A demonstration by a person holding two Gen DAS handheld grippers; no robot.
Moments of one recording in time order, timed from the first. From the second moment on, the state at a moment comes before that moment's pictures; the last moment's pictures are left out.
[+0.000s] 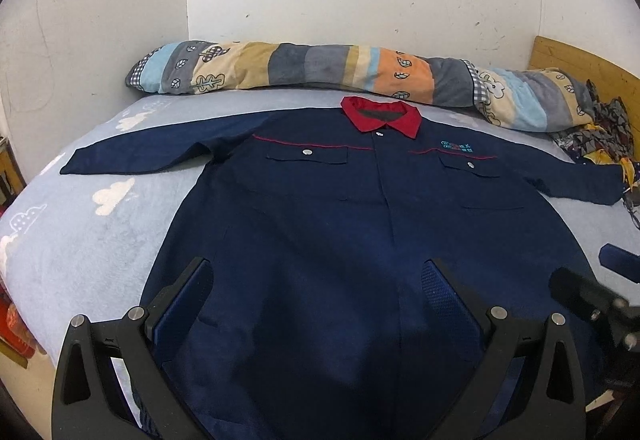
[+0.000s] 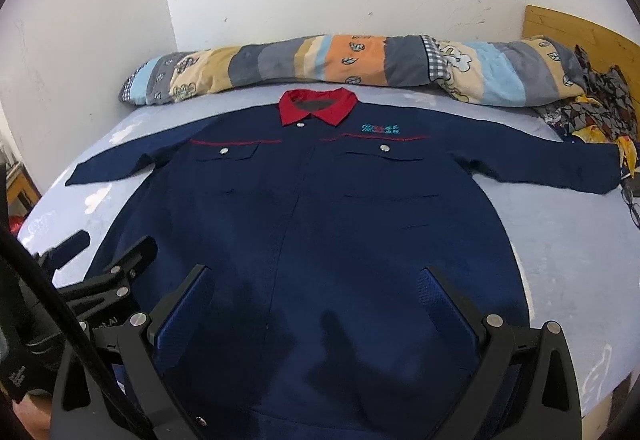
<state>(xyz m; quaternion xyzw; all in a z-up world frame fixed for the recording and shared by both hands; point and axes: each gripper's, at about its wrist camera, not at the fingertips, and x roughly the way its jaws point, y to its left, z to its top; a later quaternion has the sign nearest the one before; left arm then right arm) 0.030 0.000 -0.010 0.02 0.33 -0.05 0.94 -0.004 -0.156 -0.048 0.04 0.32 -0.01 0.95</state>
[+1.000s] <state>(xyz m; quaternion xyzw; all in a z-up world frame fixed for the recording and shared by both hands) 0.021 -0.009 -0.003 0.02 0.29 -0.06 0.95 -0.004 -0.139 -0.050 -0.03 0.32 -0.03 0.94</state>
